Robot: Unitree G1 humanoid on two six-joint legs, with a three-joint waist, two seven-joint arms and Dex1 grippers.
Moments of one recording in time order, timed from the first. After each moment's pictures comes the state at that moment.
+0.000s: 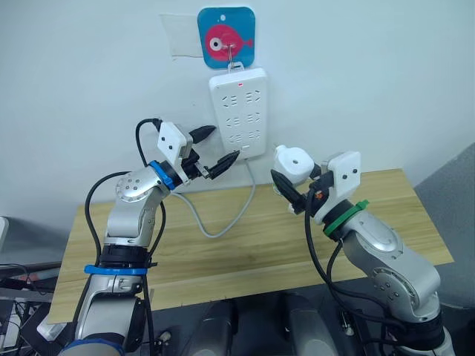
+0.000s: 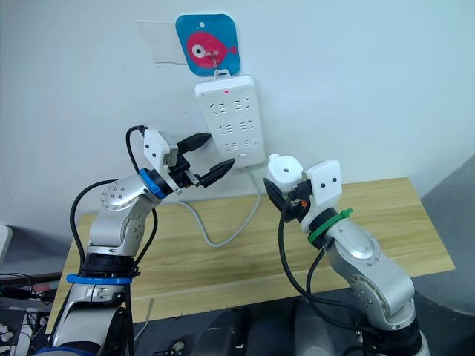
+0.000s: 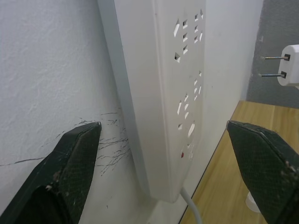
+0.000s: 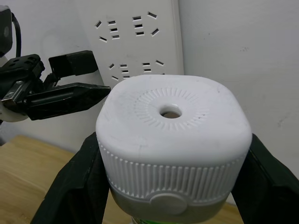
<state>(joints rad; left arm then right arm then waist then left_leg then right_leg) -0.59 0.42 0.06 0.16 -0.34 0.08 -0.84 -0.28 -0.31 0.13 -0.71 0.51 0.74 0.07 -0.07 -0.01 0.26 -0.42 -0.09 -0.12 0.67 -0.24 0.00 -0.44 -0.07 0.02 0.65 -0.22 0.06</state>
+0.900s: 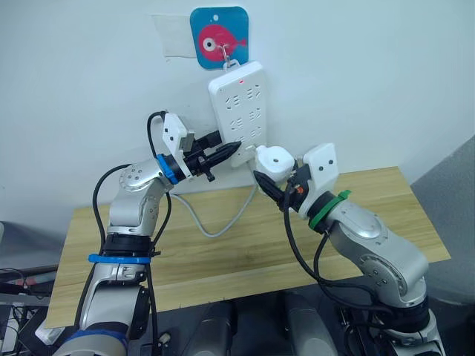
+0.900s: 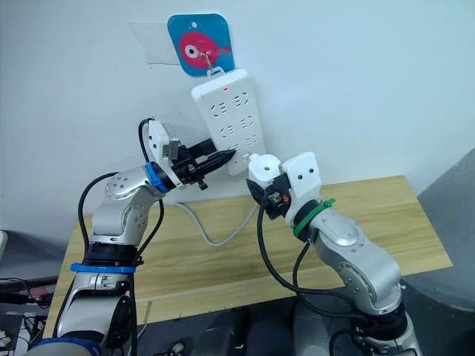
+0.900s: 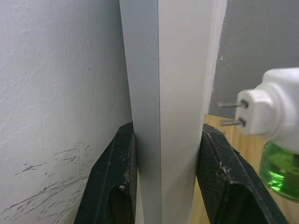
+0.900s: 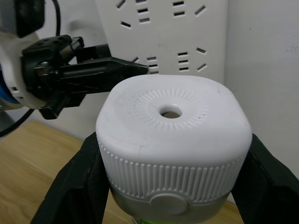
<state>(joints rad) -0.66 0.41 0.07 0.22 -0.41 0.14 -0.95 -0.41 -0.24 0.17 -0.67 0.45 0.88 0.08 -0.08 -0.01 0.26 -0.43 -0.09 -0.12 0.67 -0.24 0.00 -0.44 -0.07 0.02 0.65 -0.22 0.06</state>
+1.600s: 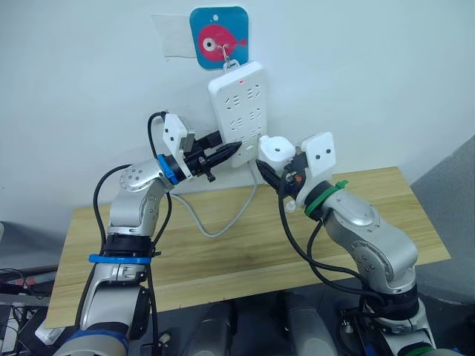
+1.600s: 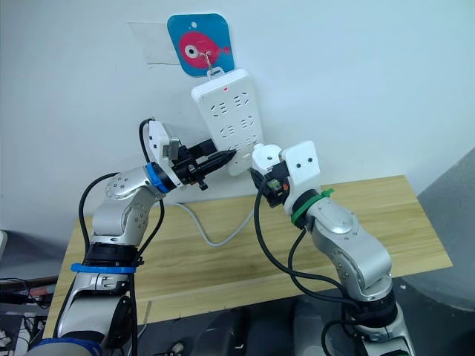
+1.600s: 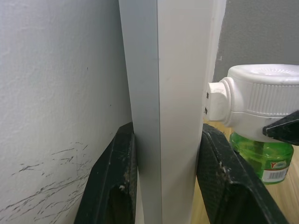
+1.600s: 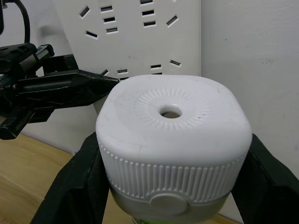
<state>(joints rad) -0.66 0.41 0.07 0.22 -0.41 0.14 -0.95 -0.48 -0.20 0.16 -0.58 0.36 0.86 0.11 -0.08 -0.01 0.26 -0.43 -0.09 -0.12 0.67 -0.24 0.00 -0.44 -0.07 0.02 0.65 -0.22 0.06</state>
